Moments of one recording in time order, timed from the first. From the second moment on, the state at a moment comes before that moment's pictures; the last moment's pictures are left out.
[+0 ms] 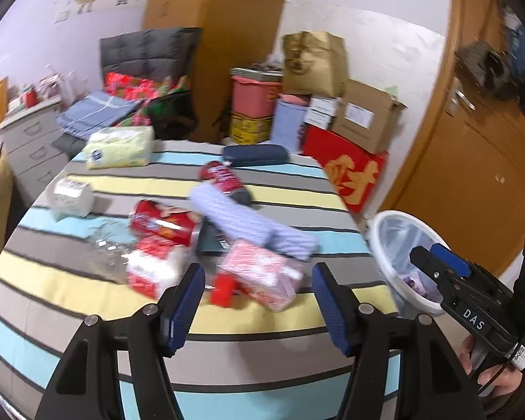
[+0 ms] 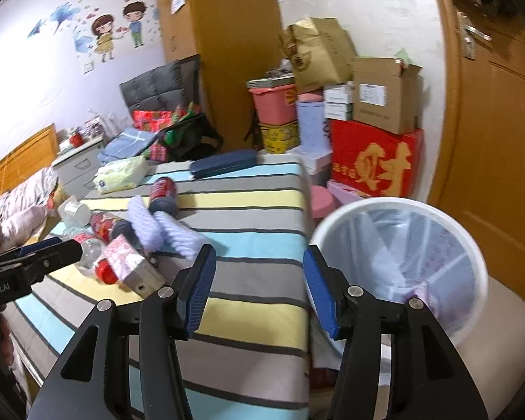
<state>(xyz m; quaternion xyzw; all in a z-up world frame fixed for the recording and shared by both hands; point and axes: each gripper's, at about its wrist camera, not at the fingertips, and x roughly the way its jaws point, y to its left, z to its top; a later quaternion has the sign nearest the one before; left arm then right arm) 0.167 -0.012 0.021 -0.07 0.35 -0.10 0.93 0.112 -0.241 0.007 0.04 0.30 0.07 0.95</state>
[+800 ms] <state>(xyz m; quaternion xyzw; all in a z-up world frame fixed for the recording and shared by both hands) 0.222 0.065 -0.026 -0.16 0.40 0.00 0.90 0.184 -0.192 -0.020 -0.02 0.37 0.15 0.92</state>
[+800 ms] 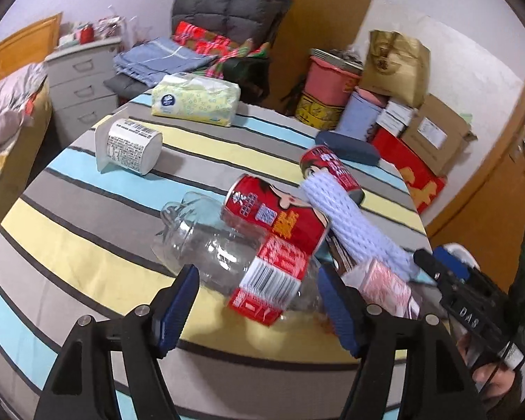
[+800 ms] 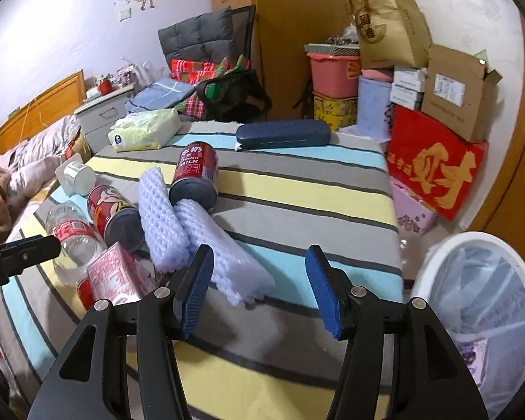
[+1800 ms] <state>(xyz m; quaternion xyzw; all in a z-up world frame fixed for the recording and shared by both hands) 0.251 0.068 -0.049 -0.10 0.45 0.03 0.89 0.197 -0.185 -0.037 -0.01 0.43 0.19 0.88</state>
